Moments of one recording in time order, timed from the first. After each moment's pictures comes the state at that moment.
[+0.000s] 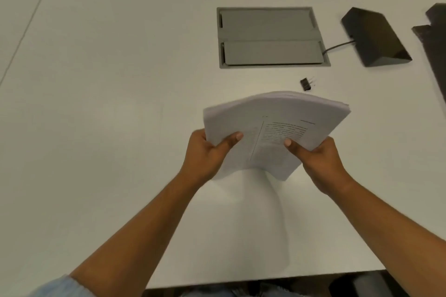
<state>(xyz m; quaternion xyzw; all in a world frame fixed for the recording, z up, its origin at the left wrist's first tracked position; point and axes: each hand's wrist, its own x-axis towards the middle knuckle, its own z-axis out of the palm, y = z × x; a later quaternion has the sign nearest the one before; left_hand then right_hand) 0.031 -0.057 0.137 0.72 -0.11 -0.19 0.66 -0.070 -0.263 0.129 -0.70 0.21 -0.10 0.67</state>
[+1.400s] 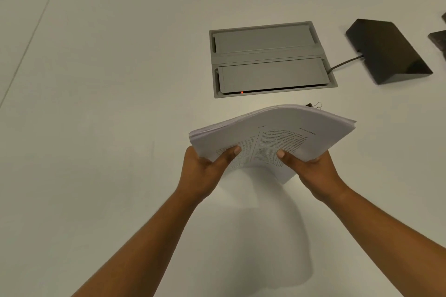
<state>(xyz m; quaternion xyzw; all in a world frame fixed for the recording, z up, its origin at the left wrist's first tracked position) 0.110 -0.110 0.120 0.72 -0.15 -0.15 0.66 0.015 -0.311 0.107 -0.69 0.17 -0.11 0.69</state>
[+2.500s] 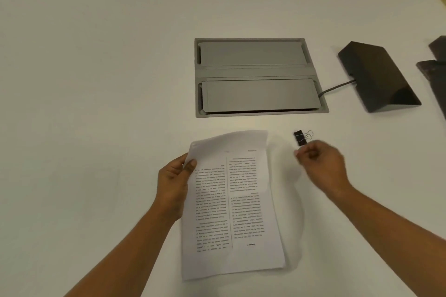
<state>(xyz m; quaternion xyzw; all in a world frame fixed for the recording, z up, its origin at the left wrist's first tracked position) 0.174 -0.128 0.013 0.62 0.09 -0.27 0.73 0.073 -0.422 0.040 -0.82 0.40 -0.07 0.40</state>
